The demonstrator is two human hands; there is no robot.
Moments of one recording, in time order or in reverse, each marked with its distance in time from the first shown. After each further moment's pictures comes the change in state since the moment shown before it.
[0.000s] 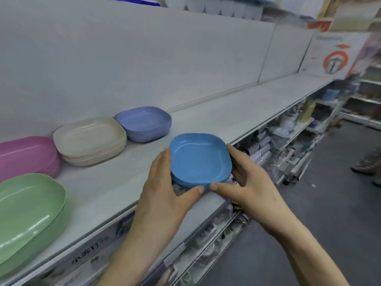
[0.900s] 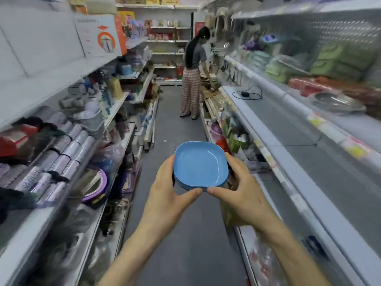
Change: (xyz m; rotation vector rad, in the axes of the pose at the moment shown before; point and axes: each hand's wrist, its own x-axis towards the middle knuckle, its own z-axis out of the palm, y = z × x) left_hand -0.246 0.226 0.281 -0.465 -0.859 0.351; right_hand -0.465 -0.002 -0.208 -0.397 0.943 0.312
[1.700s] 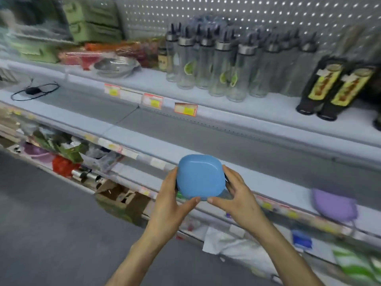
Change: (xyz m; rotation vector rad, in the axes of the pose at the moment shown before) left_hand -0.016 0.028 0.291 -0.332 -1.054 0.305; right_hand -0.224 0.093 -0.129 -0.151 0.919 0.531
